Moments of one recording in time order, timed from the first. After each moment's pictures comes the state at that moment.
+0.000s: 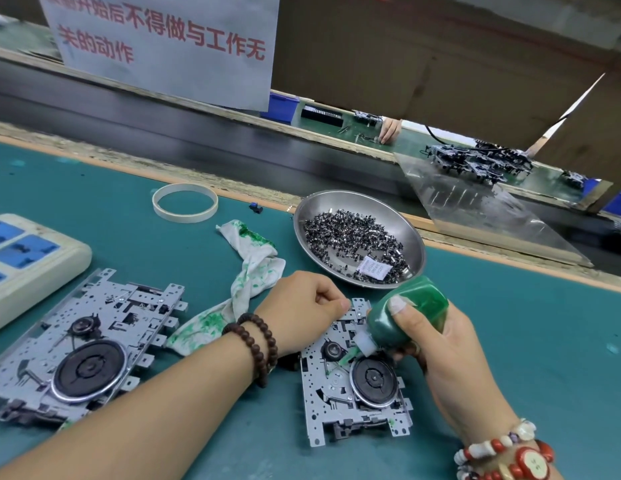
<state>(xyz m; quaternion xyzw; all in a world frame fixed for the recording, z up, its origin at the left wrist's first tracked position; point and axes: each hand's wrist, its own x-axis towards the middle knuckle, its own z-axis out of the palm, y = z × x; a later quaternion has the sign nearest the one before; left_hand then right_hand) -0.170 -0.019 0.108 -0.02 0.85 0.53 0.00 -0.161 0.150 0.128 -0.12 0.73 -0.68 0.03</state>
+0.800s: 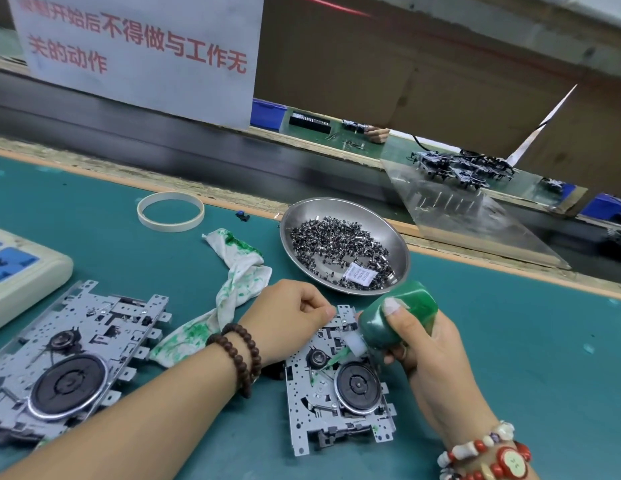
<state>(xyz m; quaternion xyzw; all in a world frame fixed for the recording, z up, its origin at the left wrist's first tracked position) -0.169 -0.019 0.109 -0.02 0.85 0.53 0.00 -0.162 0.152 0.128 -0.11 0.70 -0.71 0.03</state>
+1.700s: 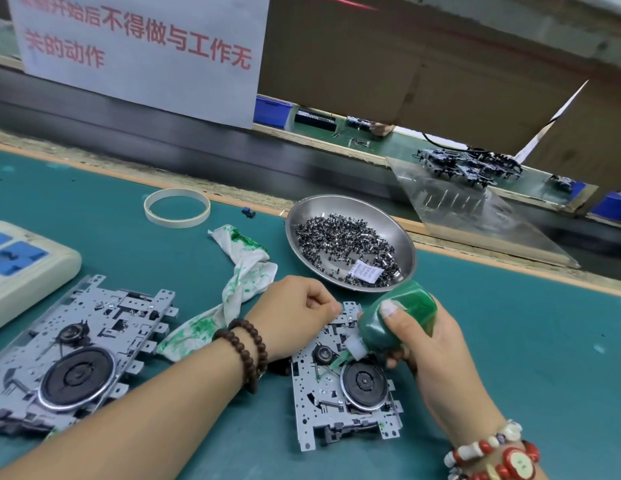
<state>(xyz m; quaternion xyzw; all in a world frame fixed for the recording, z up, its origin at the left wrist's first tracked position) -0.169 -0.019 0.110 -0.02 0.86 0.52 0.00 -0.163 0.153 0.124 -0.13 0.74 -0.66 0.03</state>
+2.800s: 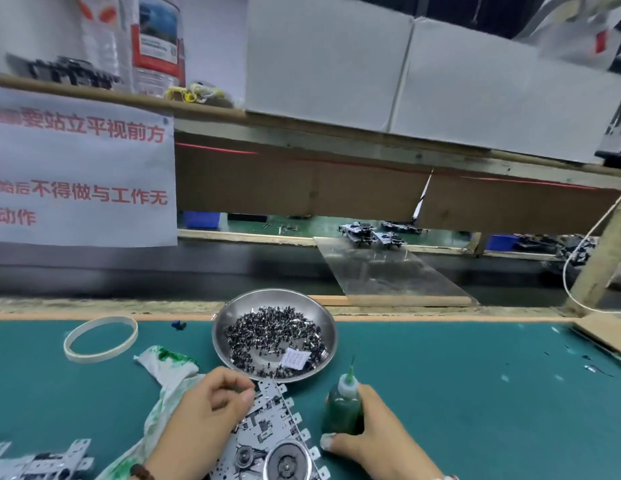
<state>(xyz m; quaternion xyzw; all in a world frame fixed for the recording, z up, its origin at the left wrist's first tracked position) -0.153 -0.020 0.125 -0.03 0.78 0.62 -0.08 -0.167 0.191 0.136 -0.07 0.88 -0.47 0.09</state>
